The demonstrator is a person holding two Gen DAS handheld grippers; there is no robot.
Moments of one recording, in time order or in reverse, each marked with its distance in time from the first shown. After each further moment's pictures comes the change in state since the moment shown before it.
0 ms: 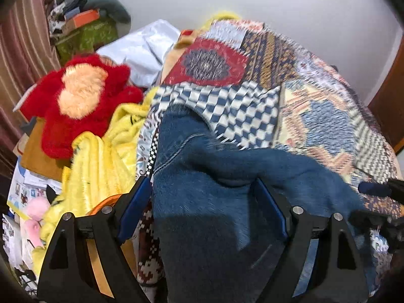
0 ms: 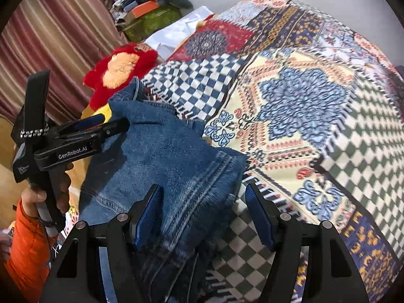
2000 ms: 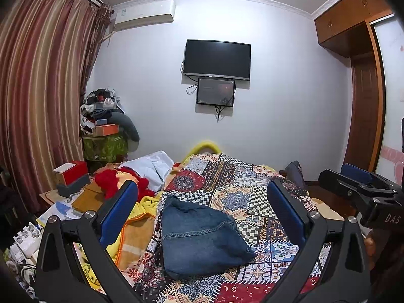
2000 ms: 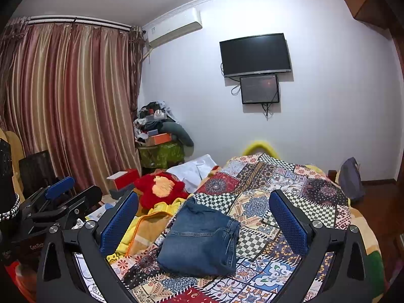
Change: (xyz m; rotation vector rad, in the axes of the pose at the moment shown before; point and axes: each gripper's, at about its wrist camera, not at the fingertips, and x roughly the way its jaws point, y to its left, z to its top) left arm -0.399 -0.068 -0.181 0.000 -0.724 -0.034; right arm -0.346 0.178 -0.210 -0.116 -0.805 -0.152
